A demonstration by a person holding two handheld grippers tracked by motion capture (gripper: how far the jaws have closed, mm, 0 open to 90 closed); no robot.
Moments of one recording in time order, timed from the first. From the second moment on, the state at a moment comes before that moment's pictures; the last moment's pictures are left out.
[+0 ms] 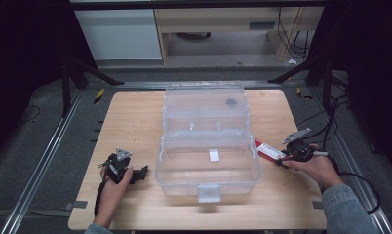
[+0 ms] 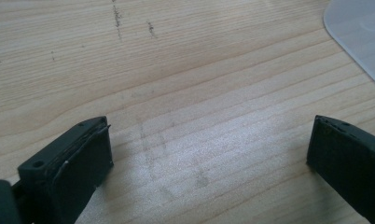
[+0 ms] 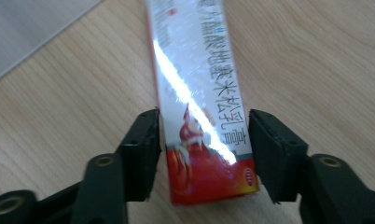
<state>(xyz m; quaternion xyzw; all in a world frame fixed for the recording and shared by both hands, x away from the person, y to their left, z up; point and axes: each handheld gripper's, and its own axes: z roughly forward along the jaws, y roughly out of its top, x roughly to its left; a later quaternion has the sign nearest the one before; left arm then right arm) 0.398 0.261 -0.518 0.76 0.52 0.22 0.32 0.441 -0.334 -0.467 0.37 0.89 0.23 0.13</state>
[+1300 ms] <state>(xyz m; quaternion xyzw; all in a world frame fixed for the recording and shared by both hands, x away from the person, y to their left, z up) 0.397 0.261 -0.518 0.76 0.52 0.22 0.32 0.436 -0.329 -0.459 0.44 0.88 0.13 0.08</state>
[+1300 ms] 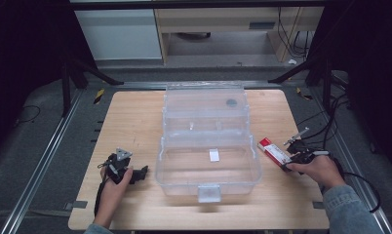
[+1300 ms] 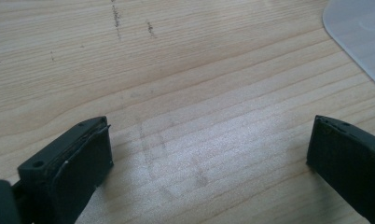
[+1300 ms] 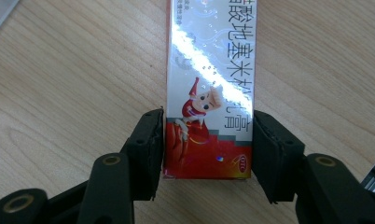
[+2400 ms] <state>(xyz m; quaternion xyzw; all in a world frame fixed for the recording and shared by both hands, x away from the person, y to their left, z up) 0.397 0.261 -0.518 0.76 0.52 0.22 0.32 0.414 -0.336 -0.399 0.42 0.88 0.21 0.12</state>
